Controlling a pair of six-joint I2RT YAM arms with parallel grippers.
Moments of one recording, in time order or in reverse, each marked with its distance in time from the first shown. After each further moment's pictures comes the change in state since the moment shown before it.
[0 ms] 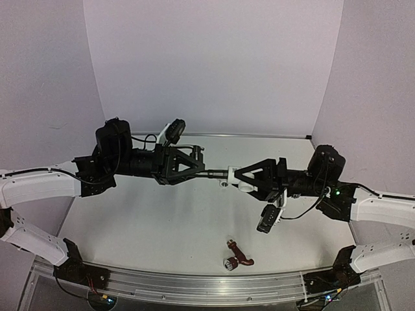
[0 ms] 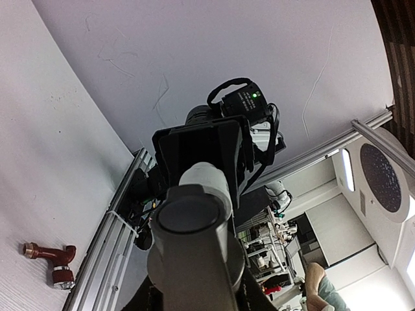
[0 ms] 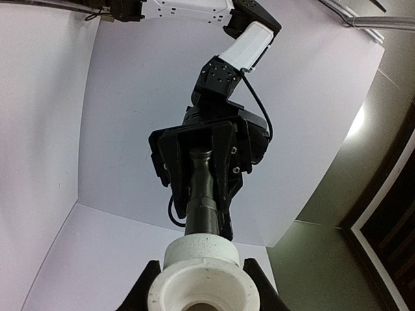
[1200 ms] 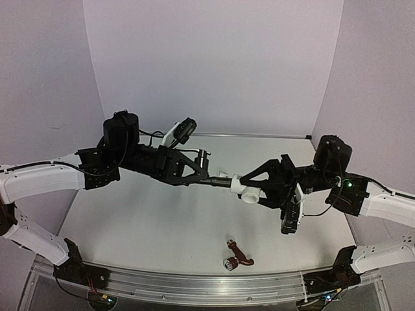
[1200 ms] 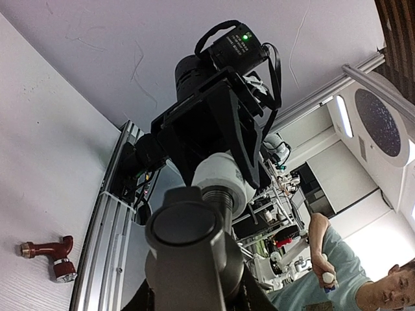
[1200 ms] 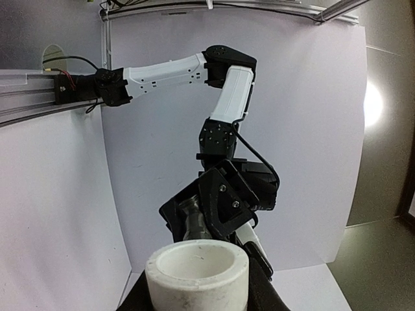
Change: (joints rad) left arm -0.008 0.051 0.106 -0.119 0.172 0.181; right arm 0.007 -0.060 0.109 -0.249 -0.188 0.318
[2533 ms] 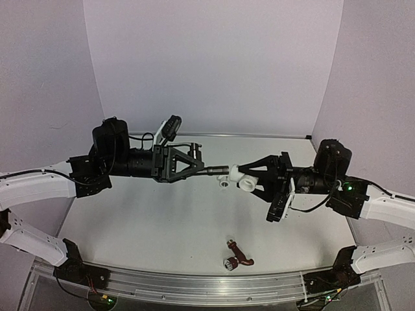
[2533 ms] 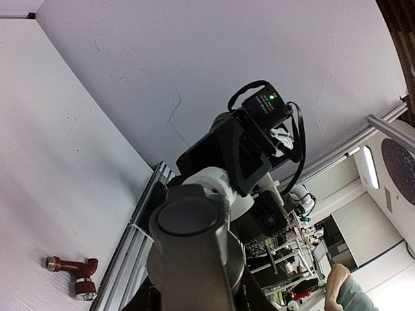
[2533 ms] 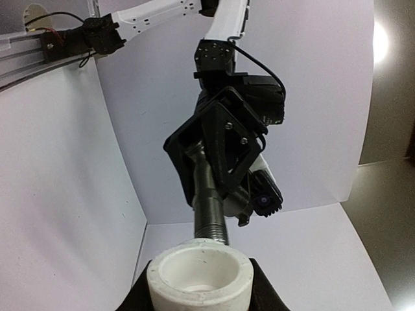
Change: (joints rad) left arm -0.017 -0.093 -0.092 0.040 -0.279 -0.050; right arm 0.006 -0.020 -0.040 0.000 0.243 0.077
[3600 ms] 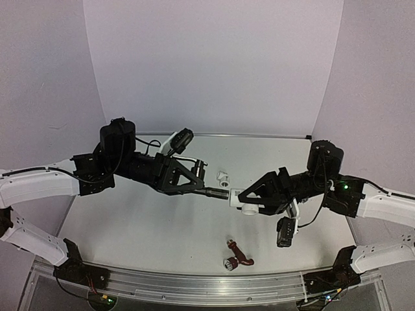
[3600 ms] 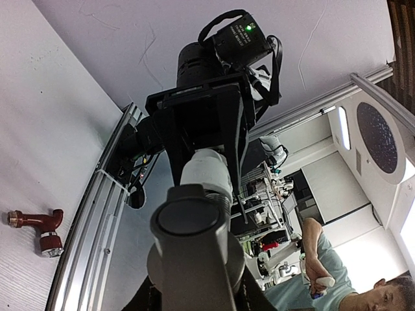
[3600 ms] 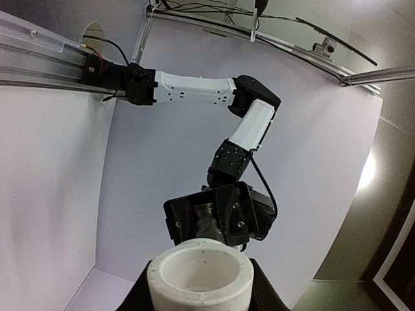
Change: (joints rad) left arm -0.002 0.035 0.027 -0.079 0.253 -0.024; right arm 0.000 0.039 0.013 -0.072 -0.310 -0.461
